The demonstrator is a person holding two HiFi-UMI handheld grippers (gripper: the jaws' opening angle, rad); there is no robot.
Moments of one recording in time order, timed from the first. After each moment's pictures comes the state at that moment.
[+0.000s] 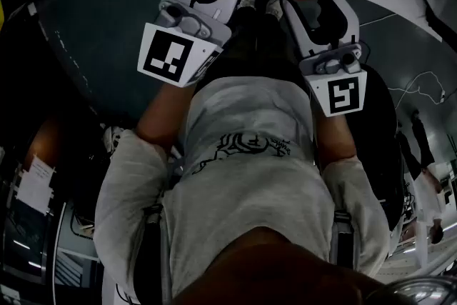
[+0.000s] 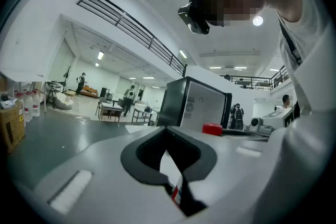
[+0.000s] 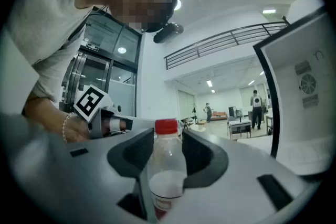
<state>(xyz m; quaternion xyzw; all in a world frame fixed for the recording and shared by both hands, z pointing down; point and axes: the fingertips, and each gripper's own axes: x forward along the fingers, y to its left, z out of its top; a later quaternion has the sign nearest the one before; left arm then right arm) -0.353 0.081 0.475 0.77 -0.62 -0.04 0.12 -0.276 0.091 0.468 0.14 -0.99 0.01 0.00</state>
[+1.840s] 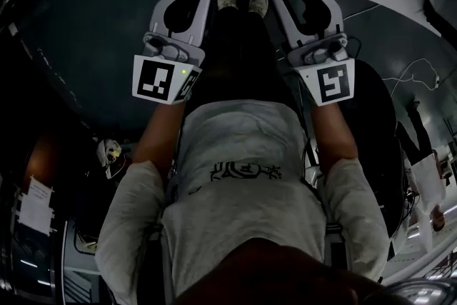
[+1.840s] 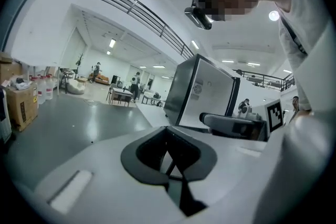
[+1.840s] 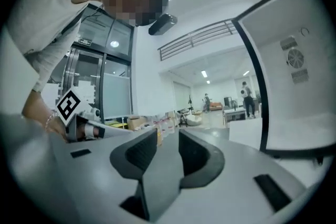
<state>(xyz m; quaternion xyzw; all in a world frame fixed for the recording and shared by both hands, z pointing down) -0.344 0.120 0.604 0.74 -0.65 -0.02 0.19 -0.258 0.069 0.572 0.16 -0.99 0.04 0.04</state>
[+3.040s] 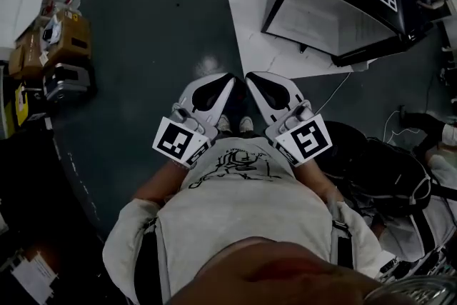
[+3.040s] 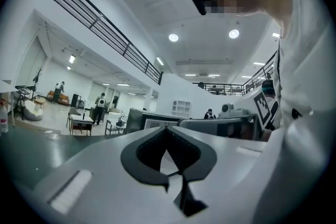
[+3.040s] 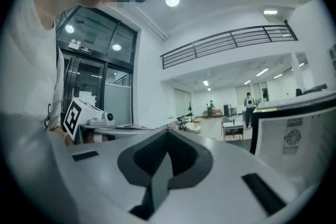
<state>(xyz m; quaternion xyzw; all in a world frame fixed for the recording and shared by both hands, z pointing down) -0.222 0.087 0.281 0.85 -0.52 -0.05 0.07 -0.194 0.080 0.267 0.16 -0.99 0.04 0.03</state>
